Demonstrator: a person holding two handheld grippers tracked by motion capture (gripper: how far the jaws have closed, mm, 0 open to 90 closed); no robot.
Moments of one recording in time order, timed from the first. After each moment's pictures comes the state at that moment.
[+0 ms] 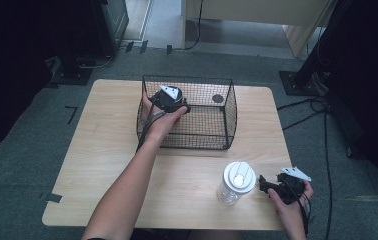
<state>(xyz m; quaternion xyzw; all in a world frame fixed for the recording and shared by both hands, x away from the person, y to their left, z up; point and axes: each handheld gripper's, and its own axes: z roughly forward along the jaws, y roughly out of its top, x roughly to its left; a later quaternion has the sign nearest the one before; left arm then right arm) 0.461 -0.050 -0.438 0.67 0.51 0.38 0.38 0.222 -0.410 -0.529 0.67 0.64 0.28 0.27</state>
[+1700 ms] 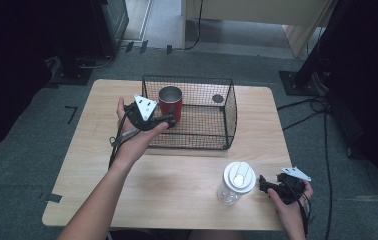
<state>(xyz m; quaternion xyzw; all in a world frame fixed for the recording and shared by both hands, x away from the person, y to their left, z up) 0.351 0.012 -0.376 0.66 0.44 0.37 0.48 0.222 -0.410 -0.529 0.67 0.64 0.28 0.27</state>
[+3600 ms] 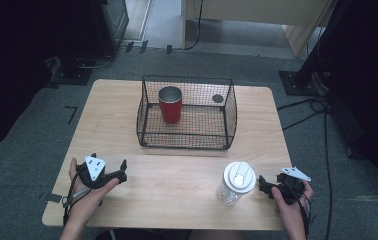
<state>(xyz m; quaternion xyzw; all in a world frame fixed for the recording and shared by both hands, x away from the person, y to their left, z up) 0.253 0.149 -0.498 0.67 0.52 0.36 0.39 0.221 -0.409 -0.530 0.66 0.64 0.28 0.27</state>
